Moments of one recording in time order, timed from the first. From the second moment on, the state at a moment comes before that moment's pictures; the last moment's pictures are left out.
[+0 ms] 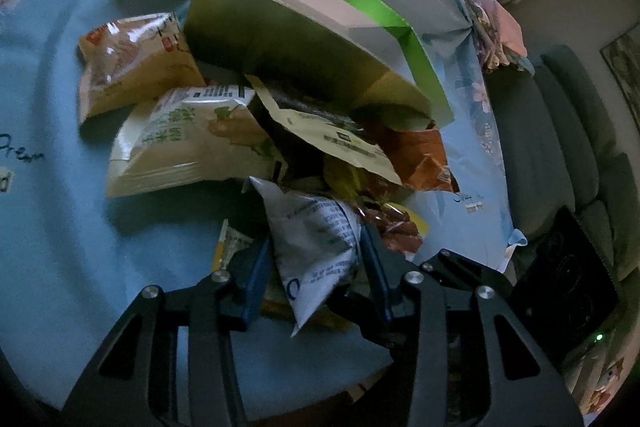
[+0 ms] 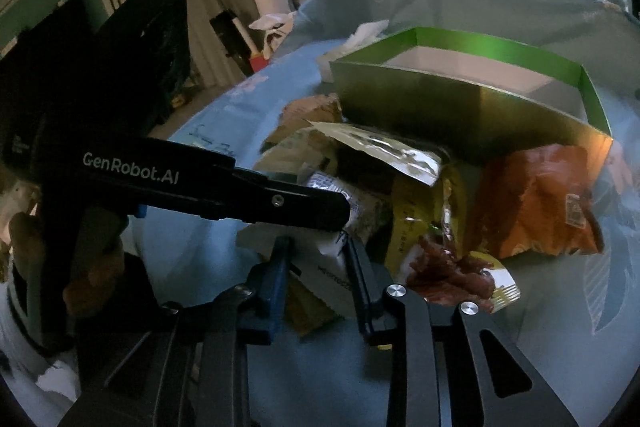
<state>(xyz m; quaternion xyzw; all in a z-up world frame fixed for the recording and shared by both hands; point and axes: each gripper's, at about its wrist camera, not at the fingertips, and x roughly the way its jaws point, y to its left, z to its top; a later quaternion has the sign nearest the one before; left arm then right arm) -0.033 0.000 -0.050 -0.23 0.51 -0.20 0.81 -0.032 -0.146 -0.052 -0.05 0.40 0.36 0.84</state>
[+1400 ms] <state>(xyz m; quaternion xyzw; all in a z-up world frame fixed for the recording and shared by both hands) 0.153 -0.016 -0.020 -0.25 0.49 -0.19 0.82 0.140 -0.156 -0.010 -0.01 0.38 0.29 0.88</state>
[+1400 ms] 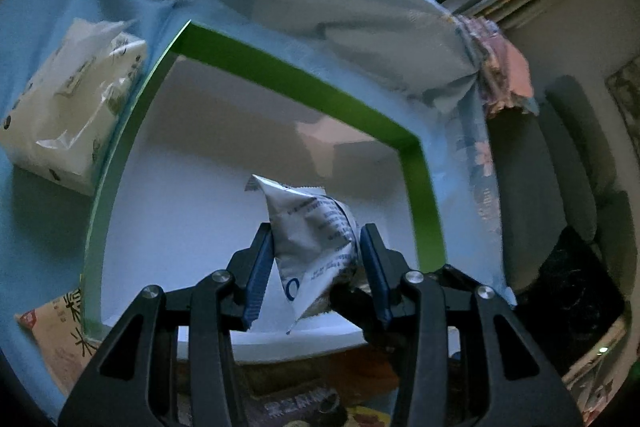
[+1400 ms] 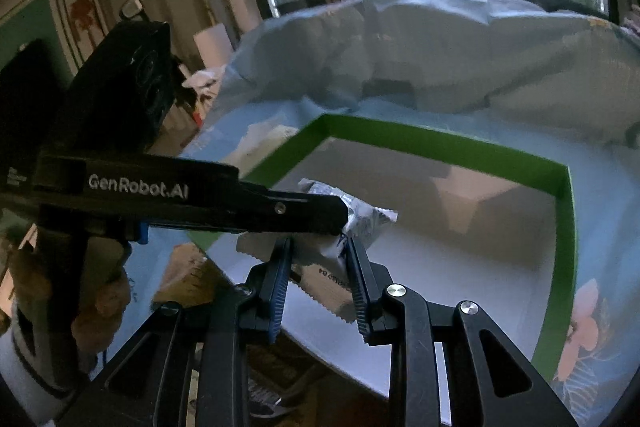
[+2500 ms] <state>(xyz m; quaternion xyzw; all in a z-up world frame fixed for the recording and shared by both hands) 0.084 -0.036 0.019 -0.12 0.43 -0.13 0.88 0.076 -0.237 0.024 0.06 0.36 0.22 0.91</state>
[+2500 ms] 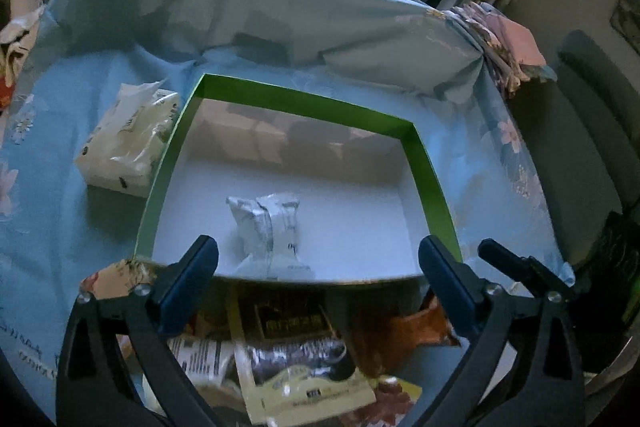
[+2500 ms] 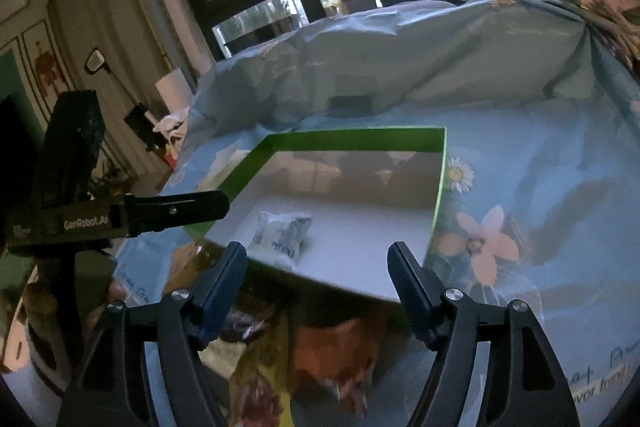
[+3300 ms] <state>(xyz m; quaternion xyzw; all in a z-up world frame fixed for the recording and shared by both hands) 0.013 -0.049 0.003 -0.06 0.42 -0.08 0.90 0.021 -0.259 0.015 0.09 0.36 0.22 0.90</state>
